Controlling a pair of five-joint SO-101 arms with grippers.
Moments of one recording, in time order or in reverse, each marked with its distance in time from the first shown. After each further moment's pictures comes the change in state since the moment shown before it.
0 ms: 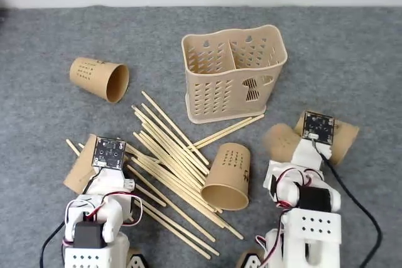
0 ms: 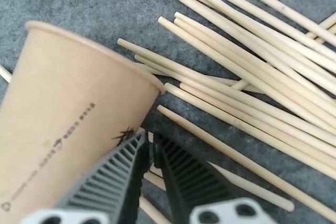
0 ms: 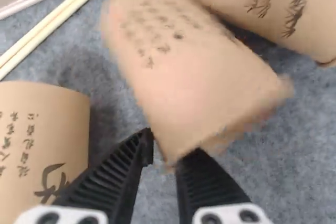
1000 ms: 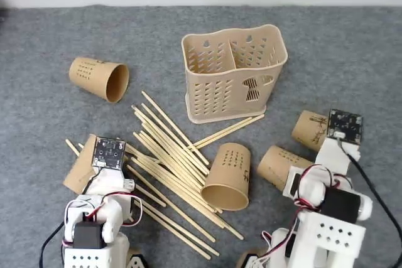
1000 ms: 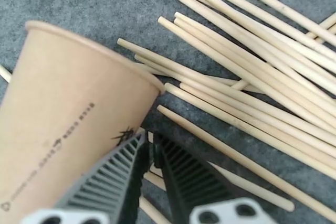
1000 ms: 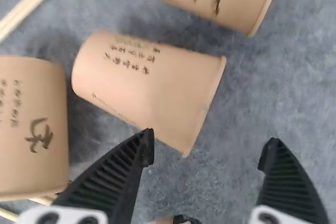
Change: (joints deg) left arm 0.0 0.0 0.0 0.0 0.0; right arm 10.0 -0.3 -16.6 22.2 8.8
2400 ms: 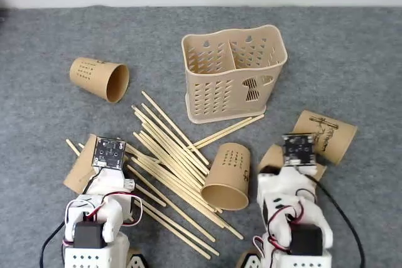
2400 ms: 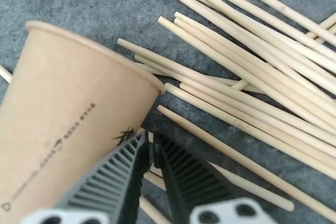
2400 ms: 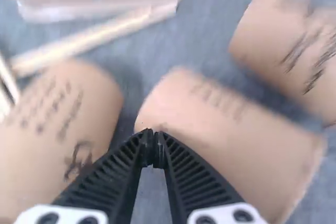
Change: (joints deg) left arm 0.0 0.0 0.0 0.0 0.0; right arm -15.5 -37.9 29.0 -15.3 1.2
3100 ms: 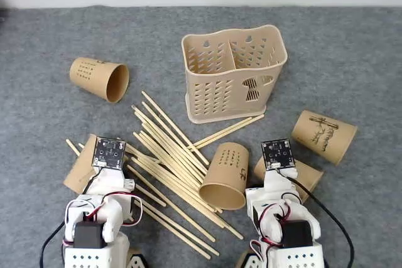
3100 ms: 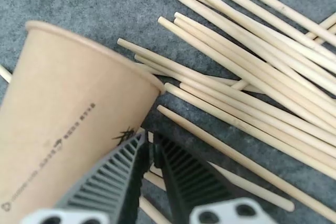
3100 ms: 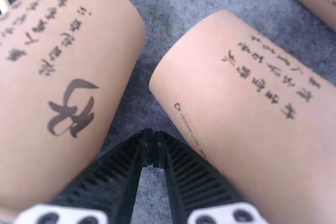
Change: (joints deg) left arm 0.0 0.0 0.0 0.0 0.0; right arm -7.4 0.1 10.3 4.2 0.0
